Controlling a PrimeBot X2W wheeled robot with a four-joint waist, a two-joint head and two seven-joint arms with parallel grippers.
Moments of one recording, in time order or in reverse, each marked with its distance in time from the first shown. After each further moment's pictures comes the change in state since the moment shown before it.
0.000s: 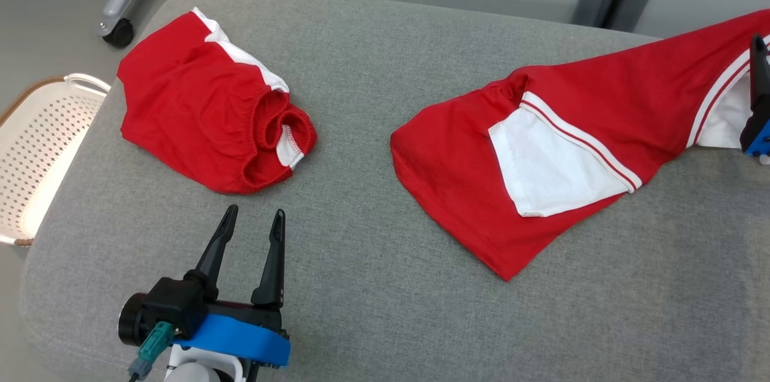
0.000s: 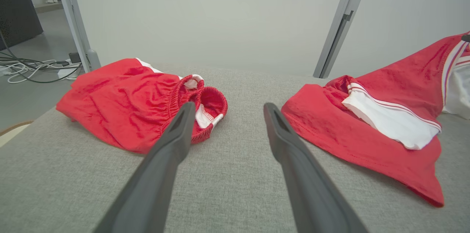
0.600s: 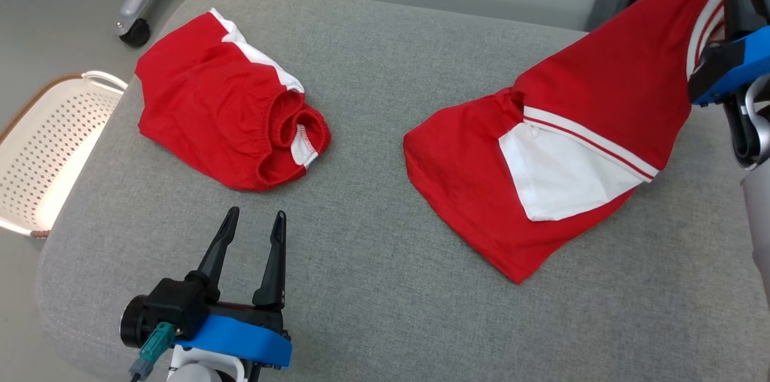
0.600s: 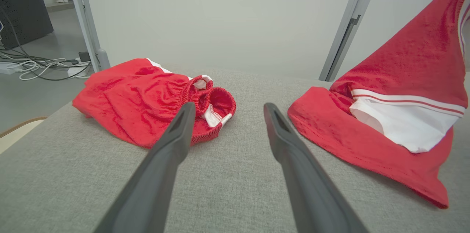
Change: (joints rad) left arm 0.000 0.005 -0.013 0.003 -0.018 0.009 0.000; right arm 0.000 0.115 0.014 -0.277 -0.076 0.000 -0.078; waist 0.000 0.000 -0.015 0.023
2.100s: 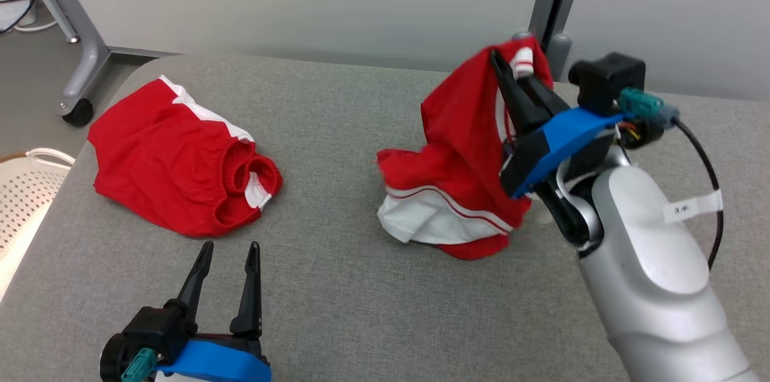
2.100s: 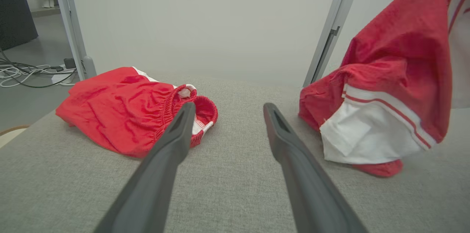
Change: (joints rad) left arm 0.071 0.050 0.007 0.011 -0.052 0.048 0.001; right arm 0.224 0.264 0.233 -0.272 0.166 0.000 0.204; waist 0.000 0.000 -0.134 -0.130
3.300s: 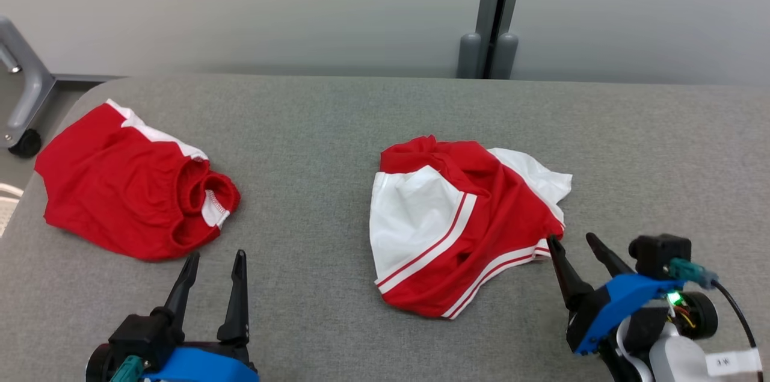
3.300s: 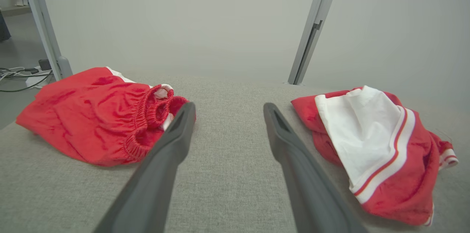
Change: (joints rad) left arm 0.030 0.029 0.008 -0.012 -0.021 0.025 0.005; right arm 0.501 0.001 -0.210 -0.139 -0.017 0.000 0.082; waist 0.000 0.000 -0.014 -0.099
